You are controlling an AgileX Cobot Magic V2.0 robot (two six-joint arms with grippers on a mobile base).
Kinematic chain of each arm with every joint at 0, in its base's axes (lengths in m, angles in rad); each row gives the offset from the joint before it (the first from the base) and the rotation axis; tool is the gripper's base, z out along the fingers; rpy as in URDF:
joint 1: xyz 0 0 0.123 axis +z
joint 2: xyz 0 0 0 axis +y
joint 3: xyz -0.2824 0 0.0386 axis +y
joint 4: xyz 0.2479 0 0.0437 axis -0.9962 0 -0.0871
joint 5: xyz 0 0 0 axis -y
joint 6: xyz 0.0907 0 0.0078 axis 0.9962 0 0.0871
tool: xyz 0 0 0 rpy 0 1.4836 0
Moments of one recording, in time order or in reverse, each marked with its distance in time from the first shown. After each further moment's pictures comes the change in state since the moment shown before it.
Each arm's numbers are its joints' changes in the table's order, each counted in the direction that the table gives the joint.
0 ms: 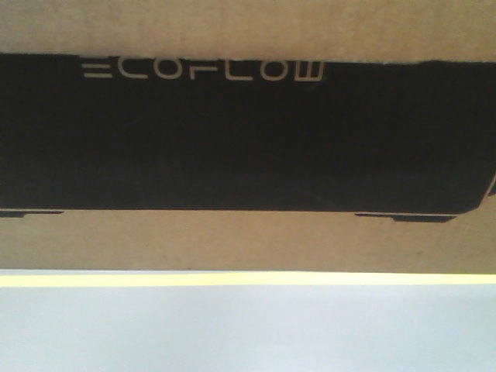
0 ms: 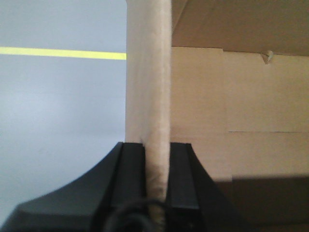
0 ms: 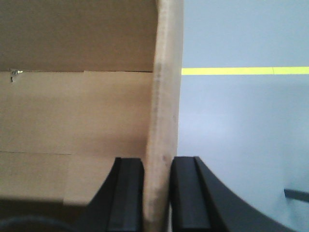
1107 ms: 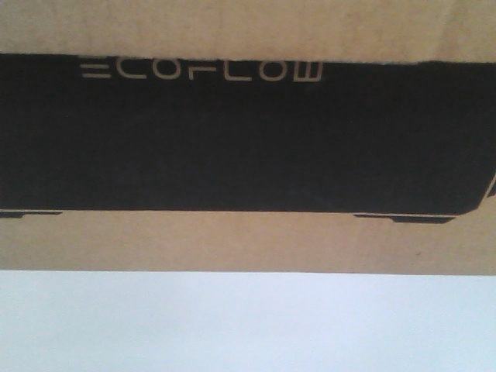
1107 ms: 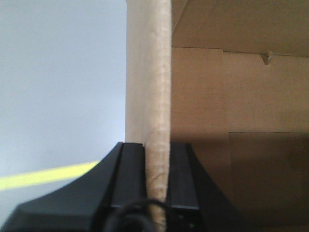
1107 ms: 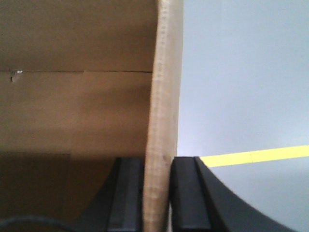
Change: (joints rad) left arm 0.000 0.000 0.000 -0.002 0.000 0.000; right arm 0.000 0.000 0.000 -0.002 0.000 0.000
